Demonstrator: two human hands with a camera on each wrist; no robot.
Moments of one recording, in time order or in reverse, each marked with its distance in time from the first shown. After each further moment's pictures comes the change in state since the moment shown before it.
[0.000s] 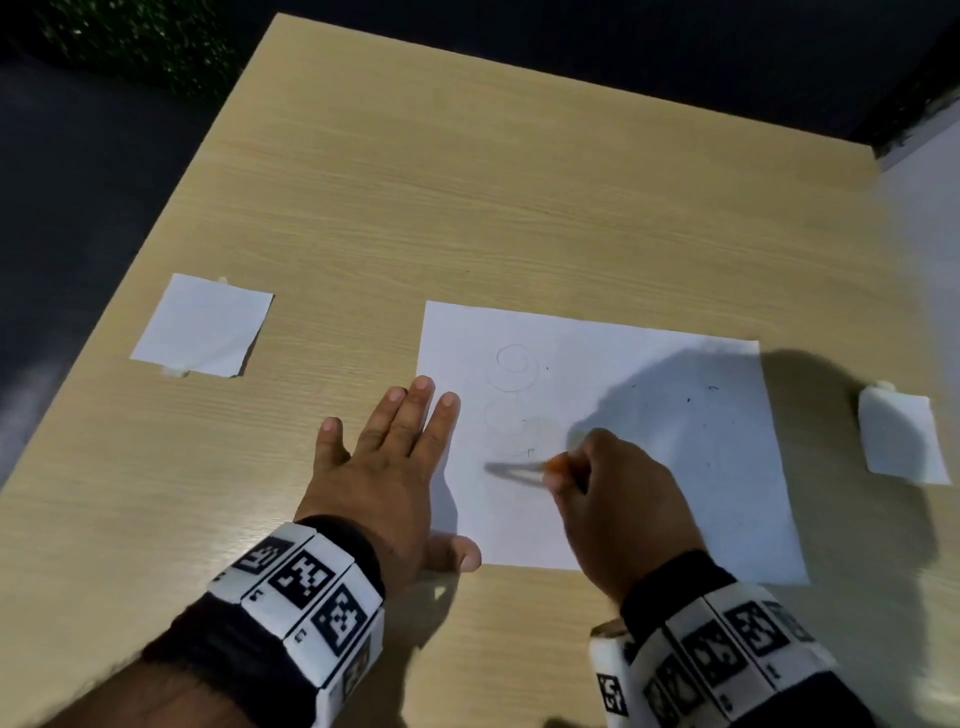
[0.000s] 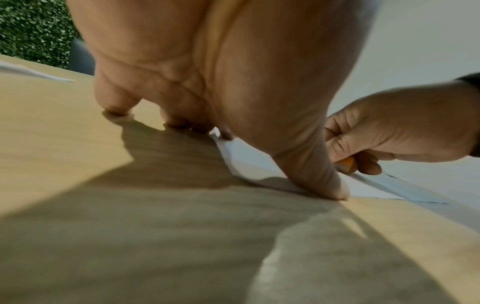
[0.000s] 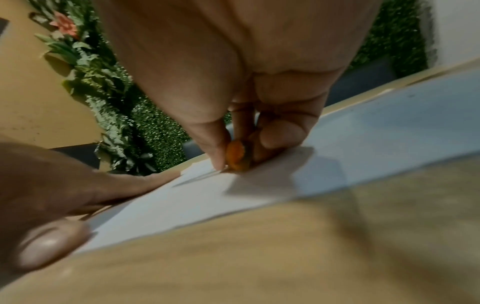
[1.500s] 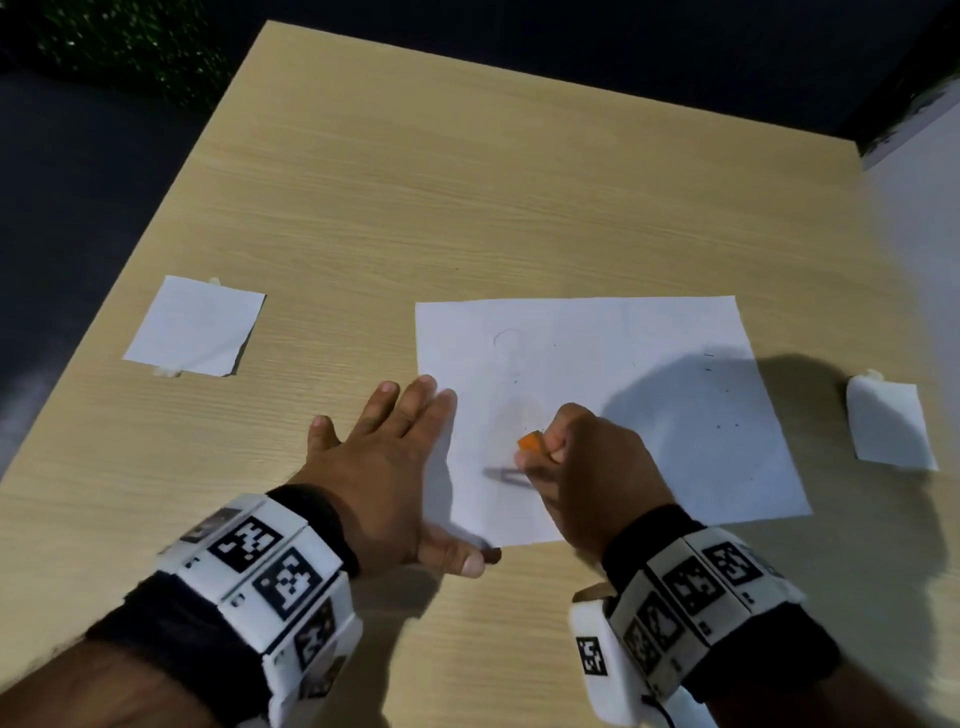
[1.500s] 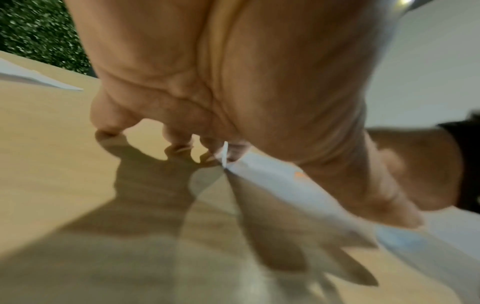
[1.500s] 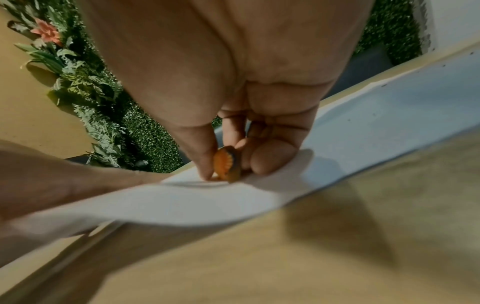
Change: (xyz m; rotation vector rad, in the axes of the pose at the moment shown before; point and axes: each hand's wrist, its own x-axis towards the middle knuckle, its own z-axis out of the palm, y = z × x) left_hand -0.006 -0.006 -0.017 -0.209 -0.035 0.098; right_hand 0.020 -0.003 0.003 0.145 -0.049 -0.018
